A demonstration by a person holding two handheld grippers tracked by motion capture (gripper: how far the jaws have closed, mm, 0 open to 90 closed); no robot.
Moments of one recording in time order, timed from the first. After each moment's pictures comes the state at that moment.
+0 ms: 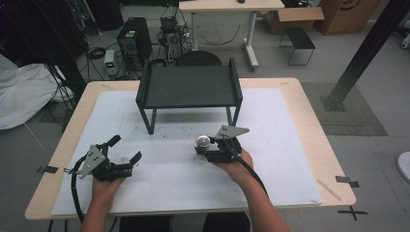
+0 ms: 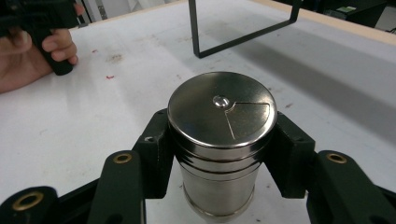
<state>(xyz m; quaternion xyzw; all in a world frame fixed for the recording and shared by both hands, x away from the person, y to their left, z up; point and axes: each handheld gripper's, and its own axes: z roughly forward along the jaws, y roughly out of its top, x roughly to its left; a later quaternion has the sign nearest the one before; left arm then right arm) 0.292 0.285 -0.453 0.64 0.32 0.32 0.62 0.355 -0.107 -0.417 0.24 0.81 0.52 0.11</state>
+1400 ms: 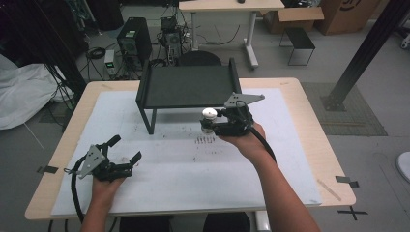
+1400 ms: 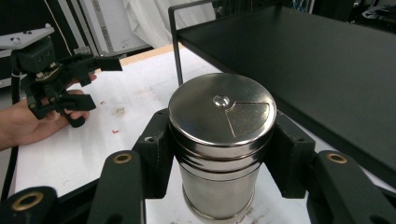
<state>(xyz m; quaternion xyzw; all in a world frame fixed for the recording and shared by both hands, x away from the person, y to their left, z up) 0.291 0.285 -0.454 0.64 0.32 0.32 0.62 0.376 -0.124 -0.316 0.23 0.81 0.54 0.12</state>
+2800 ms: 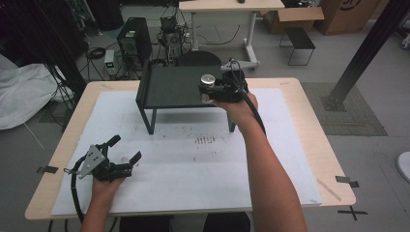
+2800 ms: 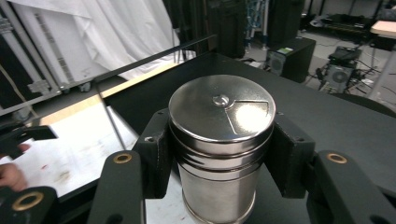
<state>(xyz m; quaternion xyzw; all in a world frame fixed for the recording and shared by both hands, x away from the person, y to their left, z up) 0.292 0.285 -0.454 0.64 0.32 0.32 0.62 0.443 -0.110 -0.274 0.30 0.77 0.54 0.16</state>
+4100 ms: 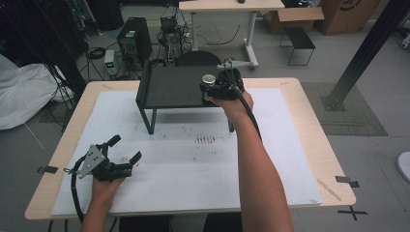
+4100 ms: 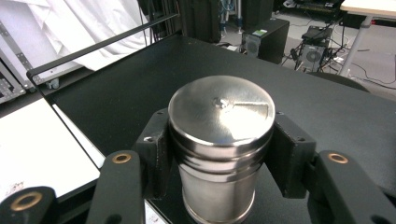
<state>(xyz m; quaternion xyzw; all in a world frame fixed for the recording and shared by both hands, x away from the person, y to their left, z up) 0.292 0.285 -0.453 0.64 0.32 0.32 0.62 0.467 -0.103 -0.291 0.35 0.77 0.51 0.18</state>
